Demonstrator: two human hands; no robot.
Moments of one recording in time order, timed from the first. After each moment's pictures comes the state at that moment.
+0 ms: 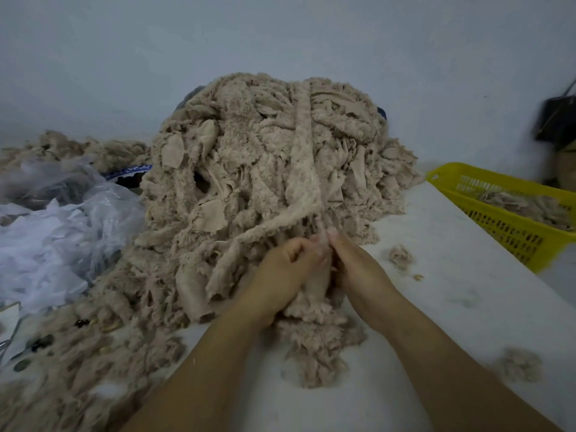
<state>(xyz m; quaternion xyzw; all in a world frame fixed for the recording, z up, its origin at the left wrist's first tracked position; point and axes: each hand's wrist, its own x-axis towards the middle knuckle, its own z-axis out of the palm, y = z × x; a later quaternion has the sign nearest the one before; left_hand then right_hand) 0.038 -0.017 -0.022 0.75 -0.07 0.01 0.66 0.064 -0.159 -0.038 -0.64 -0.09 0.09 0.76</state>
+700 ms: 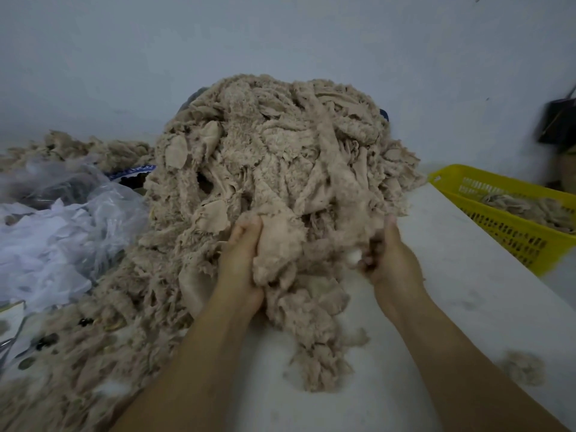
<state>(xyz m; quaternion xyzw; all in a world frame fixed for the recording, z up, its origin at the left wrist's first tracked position) 0.042 0.009 -0.008 0.40 0.07 0.07 0.91 0.072 -0.181 -0.024 -0.57 0.10 -0.04 0.82</state>
